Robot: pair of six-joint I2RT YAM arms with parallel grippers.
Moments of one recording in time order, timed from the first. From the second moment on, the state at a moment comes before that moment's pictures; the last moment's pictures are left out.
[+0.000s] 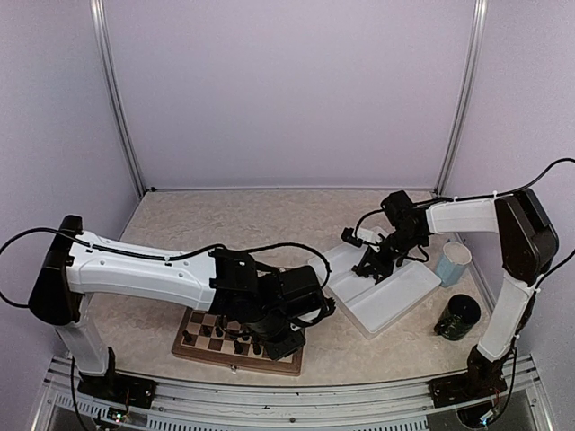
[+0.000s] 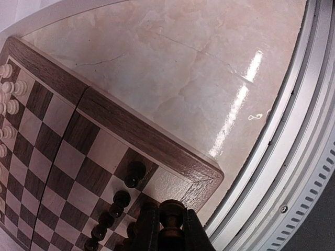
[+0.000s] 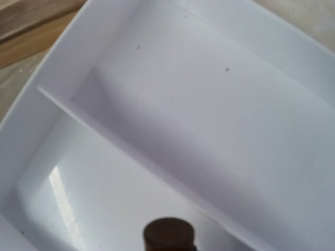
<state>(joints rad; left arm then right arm) -1.35 1.82 1.43 -0.85 -0.12 -0.20 0.40 1.81 1.14 -0.50 -0.47 -0.67</state>
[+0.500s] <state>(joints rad) -1.34 1.88 1.40 -0.84 -0.12 -0.20 0.40 1.81 1.14 -0.49 -0.47 -0.67</state>
